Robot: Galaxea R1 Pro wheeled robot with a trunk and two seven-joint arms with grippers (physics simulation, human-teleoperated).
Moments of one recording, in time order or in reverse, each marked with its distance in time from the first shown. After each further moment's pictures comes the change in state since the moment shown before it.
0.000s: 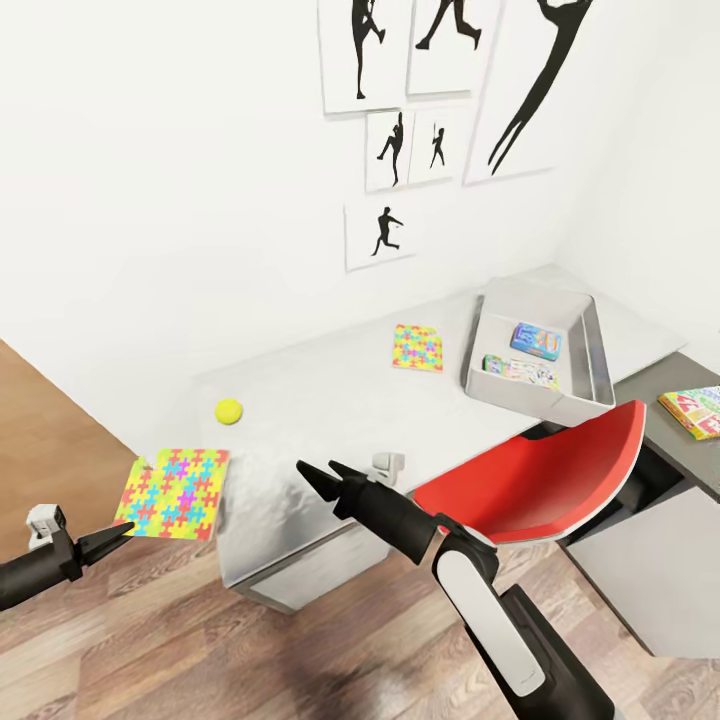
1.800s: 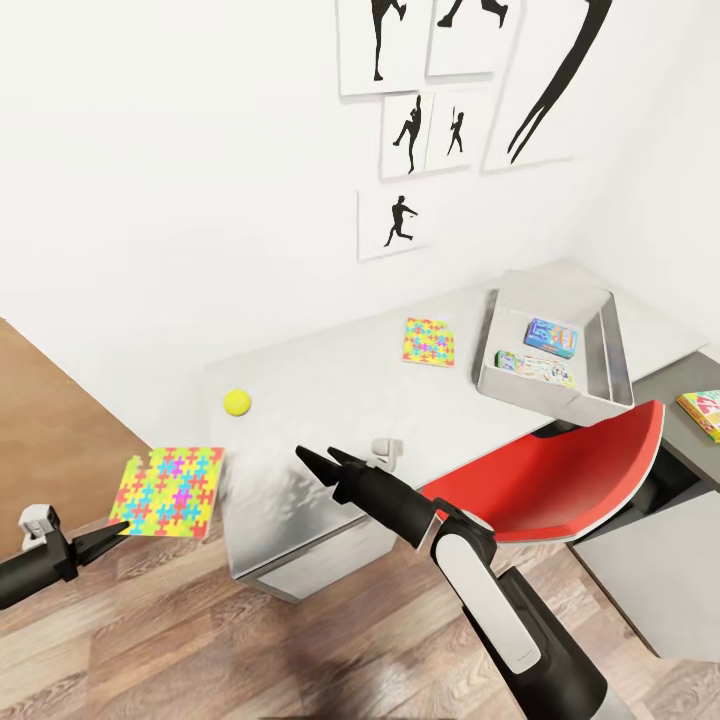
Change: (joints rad) left arm 0.000 0.007 0.017 0.008 0.007 0.001 0.000; right arm -0.050 0.004 0.000 0.008 -0.020 0.008 -0.008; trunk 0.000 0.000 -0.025
